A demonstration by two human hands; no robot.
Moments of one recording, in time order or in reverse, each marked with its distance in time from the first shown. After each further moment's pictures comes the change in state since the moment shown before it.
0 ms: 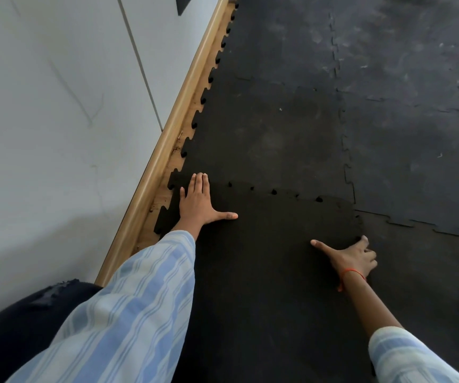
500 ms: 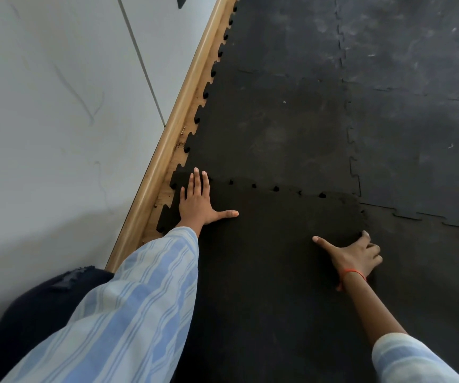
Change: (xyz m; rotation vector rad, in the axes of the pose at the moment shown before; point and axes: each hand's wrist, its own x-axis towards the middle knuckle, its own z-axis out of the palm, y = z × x) left_hand -0.008 -0.009 0.008 -0.003 -0.061 -0.028; right_hand -0.009 0.005 0.004 -0.018 0.050 -0.077
